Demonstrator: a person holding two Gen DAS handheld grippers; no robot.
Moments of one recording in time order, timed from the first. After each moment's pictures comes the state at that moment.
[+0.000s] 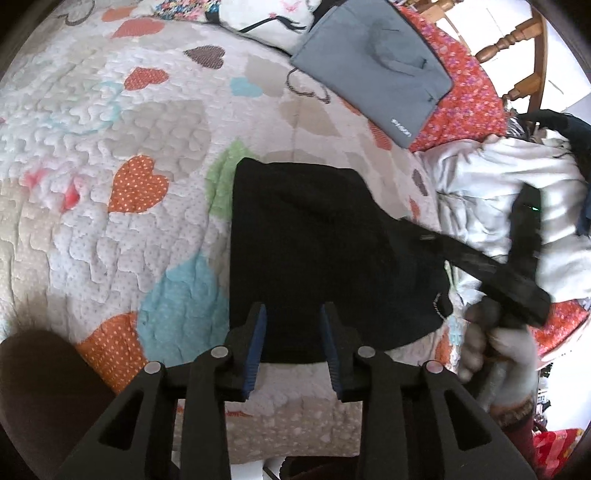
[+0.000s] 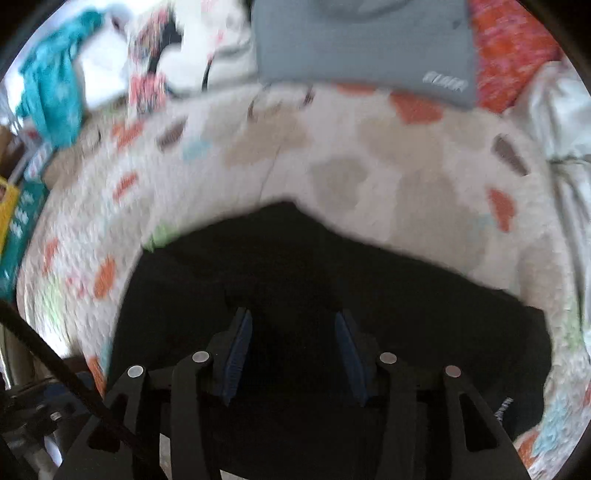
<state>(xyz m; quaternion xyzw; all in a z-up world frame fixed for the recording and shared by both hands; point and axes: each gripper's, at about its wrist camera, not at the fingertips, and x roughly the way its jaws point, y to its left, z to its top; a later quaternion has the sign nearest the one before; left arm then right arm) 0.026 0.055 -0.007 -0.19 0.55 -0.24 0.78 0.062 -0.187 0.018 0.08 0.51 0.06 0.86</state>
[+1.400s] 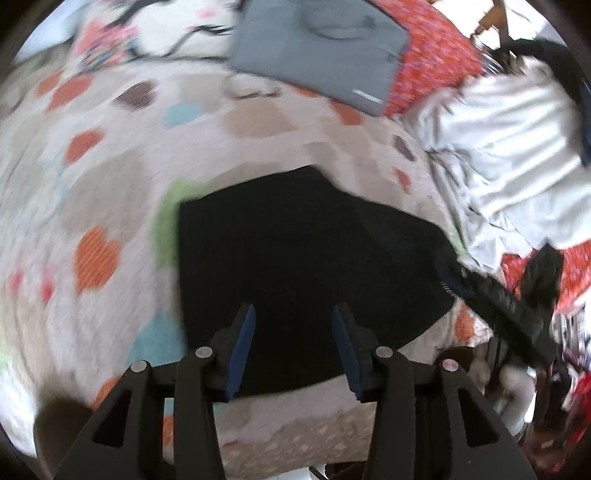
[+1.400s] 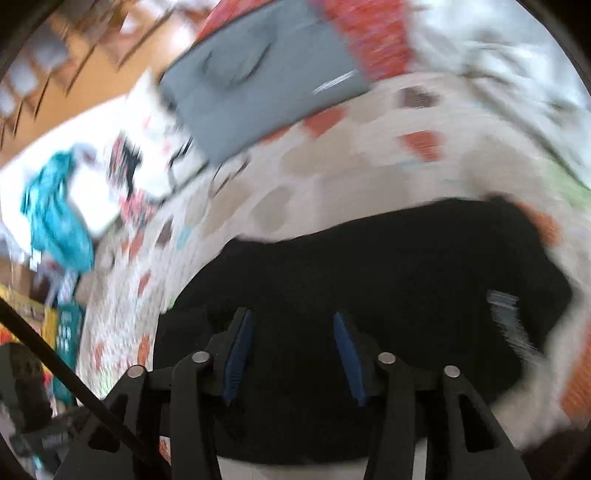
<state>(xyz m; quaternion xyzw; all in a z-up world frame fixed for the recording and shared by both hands) 0.041 -0.006 0.025 -0.05 0.54 -0.29 0.79 -0.048 -0.286 0.003 0.29 0.38 -0.05 0.87</state>
